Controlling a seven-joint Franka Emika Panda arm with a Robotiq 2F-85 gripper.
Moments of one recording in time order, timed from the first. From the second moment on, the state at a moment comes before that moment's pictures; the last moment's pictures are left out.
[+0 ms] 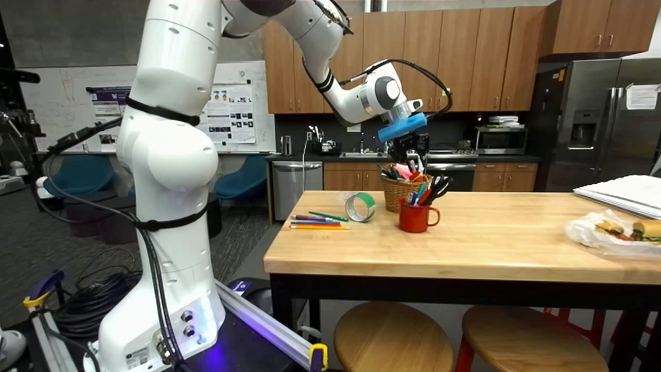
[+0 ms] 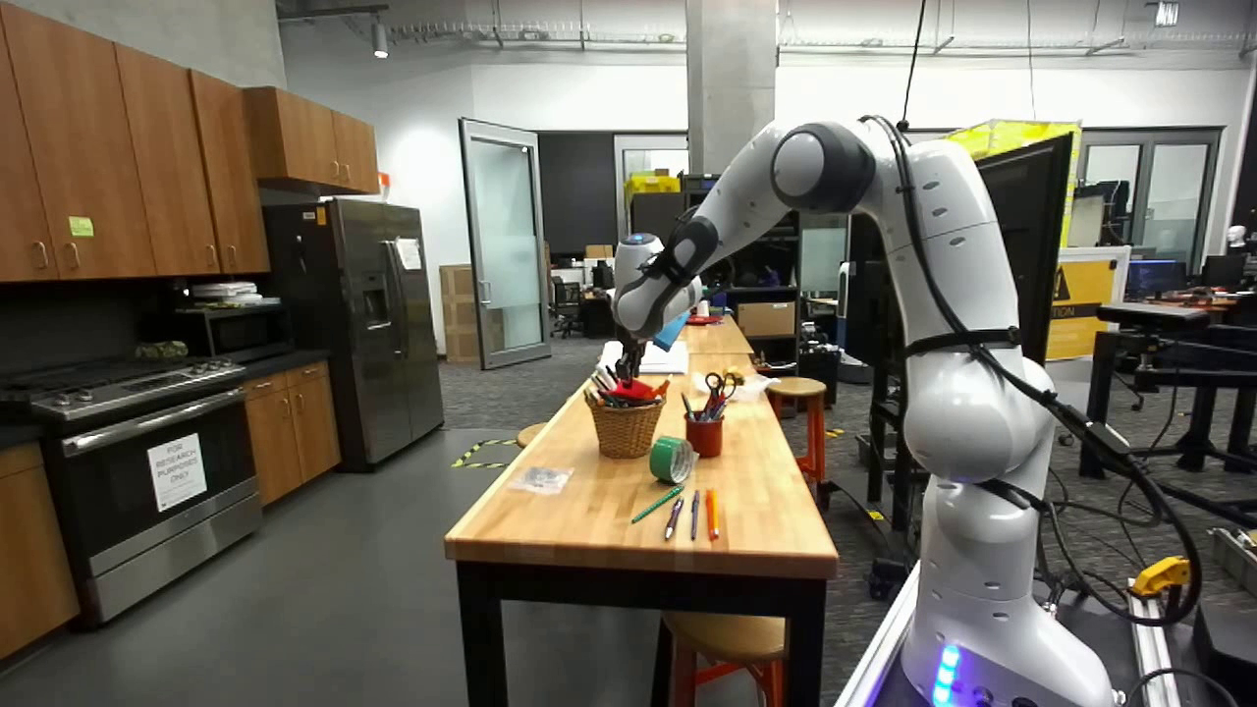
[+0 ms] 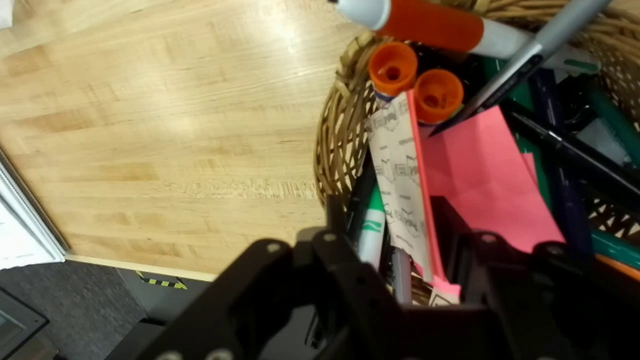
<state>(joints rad) -0.11 0.28 -0.14 -1.91 -0.33 2.62 -0.32</state>
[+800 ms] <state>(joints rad) -0.11 0.24 -0.08 -1.90 -0.19 2.52 -0.31</state>
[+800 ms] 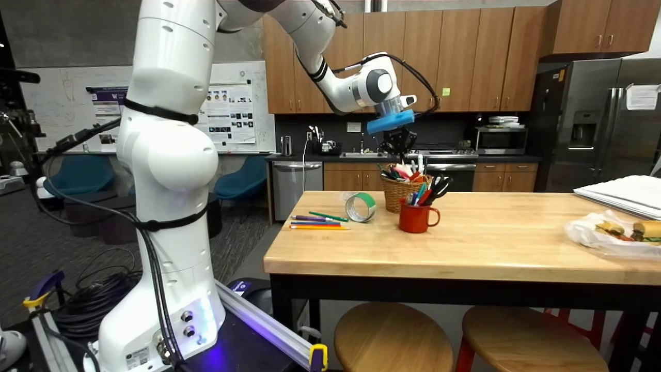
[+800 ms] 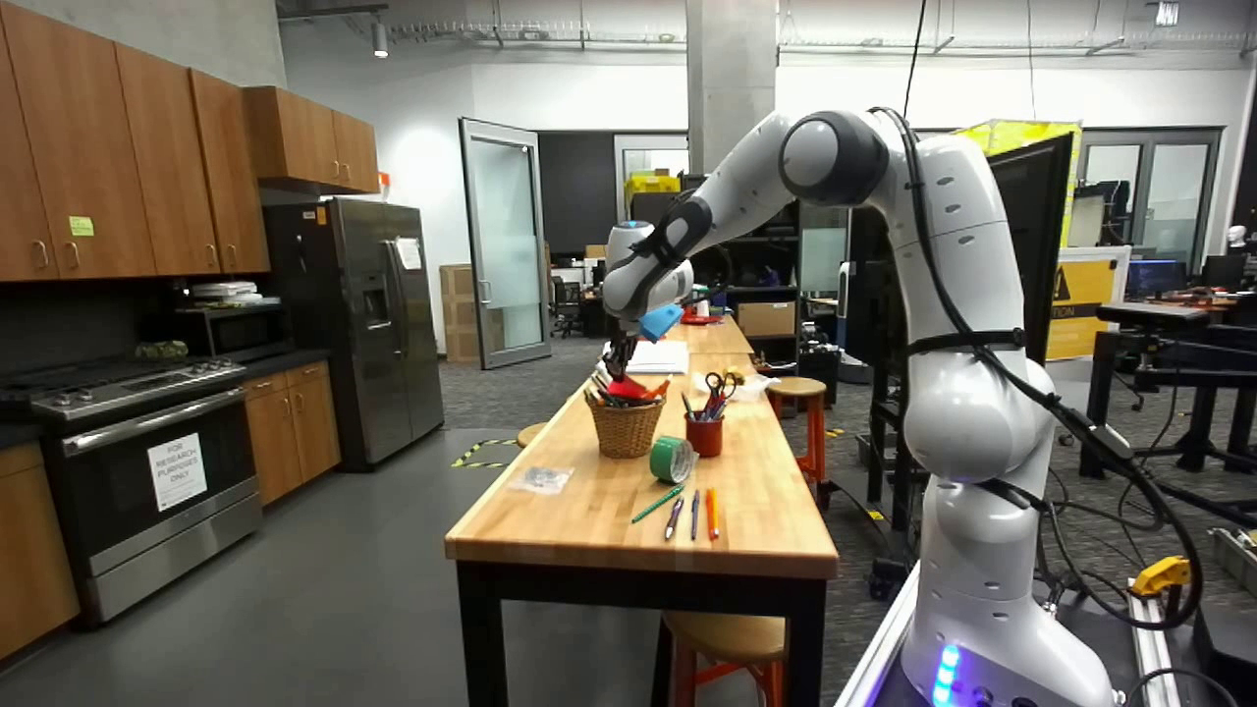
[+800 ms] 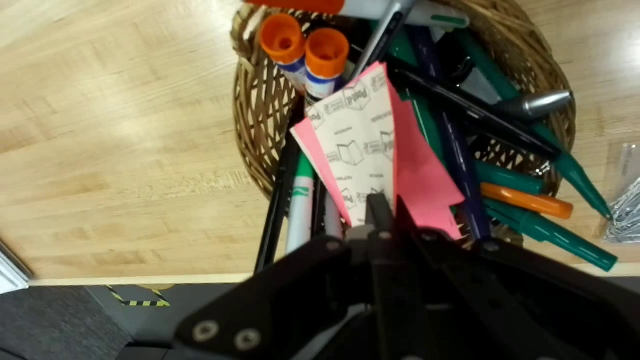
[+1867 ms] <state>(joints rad) -0.01 0.09 -0.01 -1.91 -0.01 2.55 0.05</state>
